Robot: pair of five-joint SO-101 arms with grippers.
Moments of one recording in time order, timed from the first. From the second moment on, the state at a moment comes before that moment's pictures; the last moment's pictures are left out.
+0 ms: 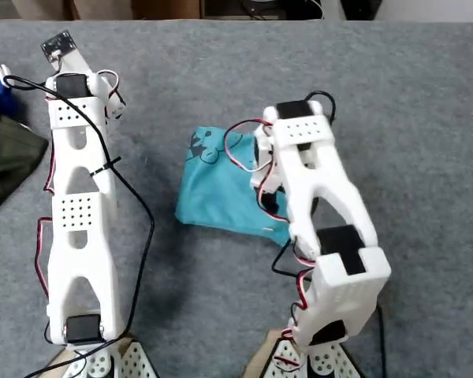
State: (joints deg) left arm -10.5 72.3 -93.3 92.5 17.0; right arm -15.1 16.6 1.4 98.9 -53.0
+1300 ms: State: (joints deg) left arm -8.9 74.2 -93.3 90.4 14.8; right arm -17.1 29.1 1.7 75.8 -66.9
